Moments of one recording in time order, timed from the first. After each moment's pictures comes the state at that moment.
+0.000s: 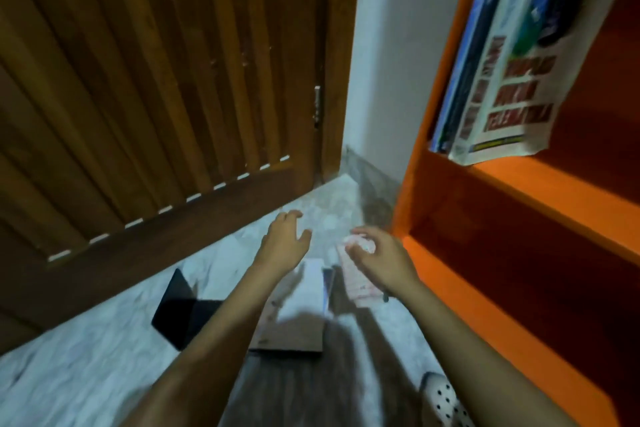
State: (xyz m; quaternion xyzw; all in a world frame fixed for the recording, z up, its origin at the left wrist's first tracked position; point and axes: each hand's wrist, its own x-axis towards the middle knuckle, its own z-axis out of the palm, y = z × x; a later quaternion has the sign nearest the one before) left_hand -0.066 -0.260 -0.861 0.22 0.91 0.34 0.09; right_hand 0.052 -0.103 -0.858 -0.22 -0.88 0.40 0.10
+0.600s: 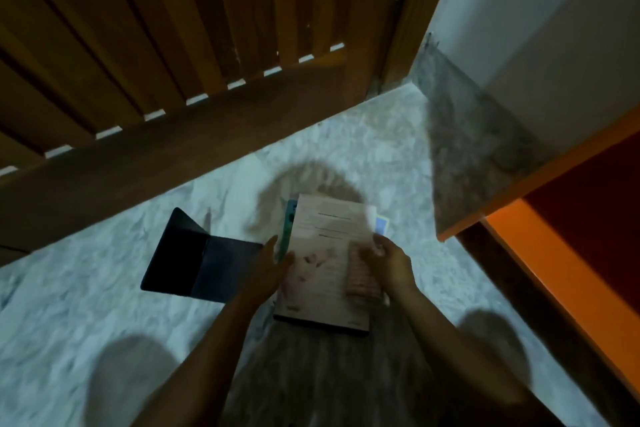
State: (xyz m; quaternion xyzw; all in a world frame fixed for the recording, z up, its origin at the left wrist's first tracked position) left_hand -0.112 -0.341 -1.096 -0.06 0.83 0.43 0.34; right_hand -0.034 -0.137 -1.079 -0.39 -0.78 0.48 -0.10
